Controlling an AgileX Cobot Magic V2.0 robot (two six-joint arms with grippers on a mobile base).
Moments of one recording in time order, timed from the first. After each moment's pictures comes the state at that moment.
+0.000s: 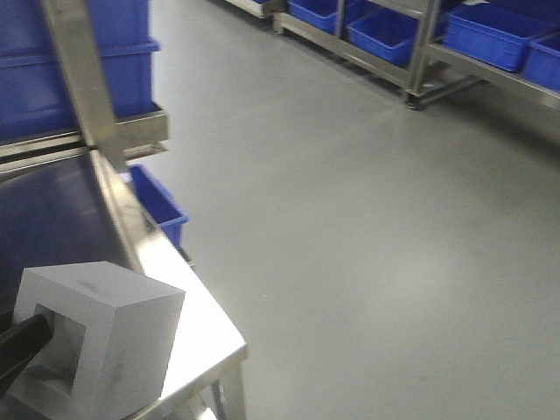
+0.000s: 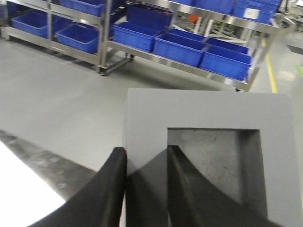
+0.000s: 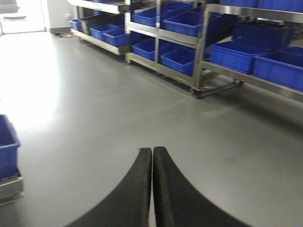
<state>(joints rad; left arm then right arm) -0.59 0.39 -0.32 0.15 0.21 -0.37 -0.02 -0.02 0.03 -0.04 0.21 -0.01</state>
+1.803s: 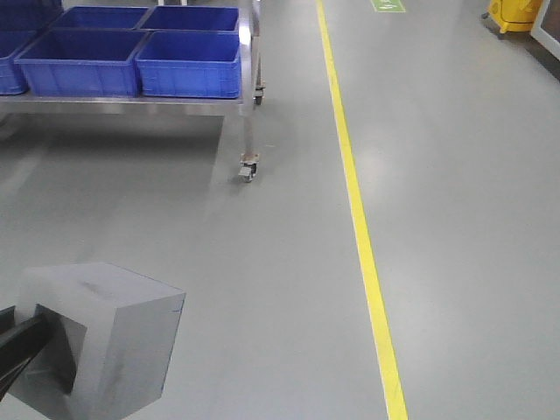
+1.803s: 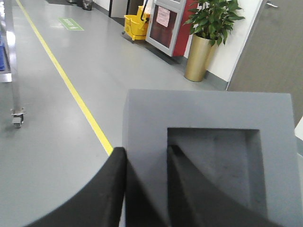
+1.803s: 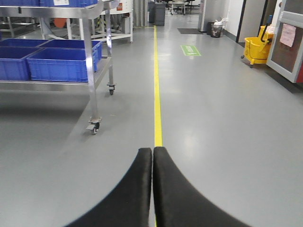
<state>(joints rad) -0.59 0.39 -0.32 0.15 0.21 -0.37 -0.02 -0.02 0.03 -0.04 0.21 -0.01</state>
